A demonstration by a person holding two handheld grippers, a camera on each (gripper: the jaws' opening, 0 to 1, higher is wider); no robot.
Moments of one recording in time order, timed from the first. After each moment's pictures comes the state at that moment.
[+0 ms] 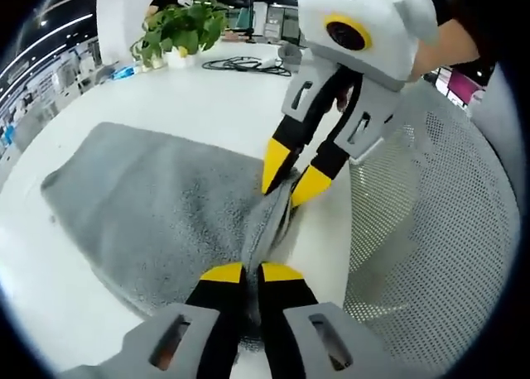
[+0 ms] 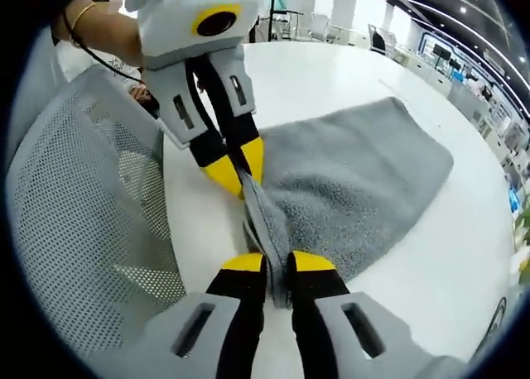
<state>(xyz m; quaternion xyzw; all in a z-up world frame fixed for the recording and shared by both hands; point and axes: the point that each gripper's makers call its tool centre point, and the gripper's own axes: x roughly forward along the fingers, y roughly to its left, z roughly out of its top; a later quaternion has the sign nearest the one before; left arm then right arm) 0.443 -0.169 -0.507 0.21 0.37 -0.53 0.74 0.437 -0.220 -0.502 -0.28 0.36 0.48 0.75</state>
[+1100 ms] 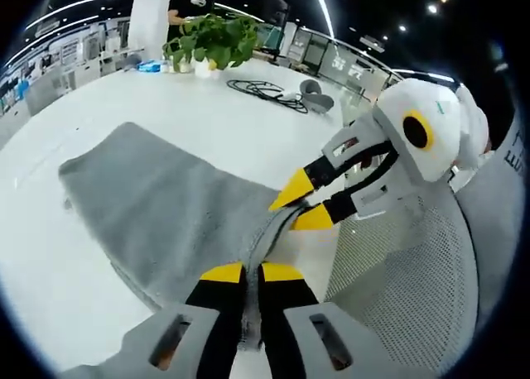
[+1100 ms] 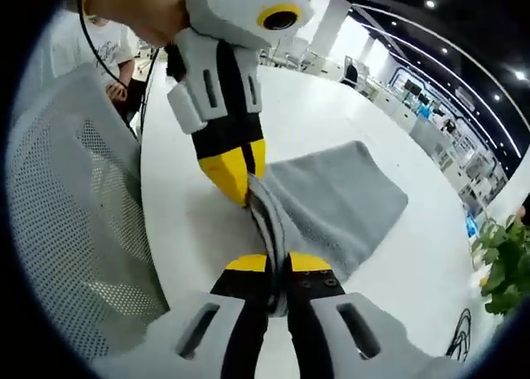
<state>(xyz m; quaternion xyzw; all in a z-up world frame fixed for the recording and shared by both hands) 0.458 -0.160 -0.466 0.11 0.39 -0.50 0.76 0.461 -0.205 -0.464 -0.29 0.27 0.41 0.82</state>
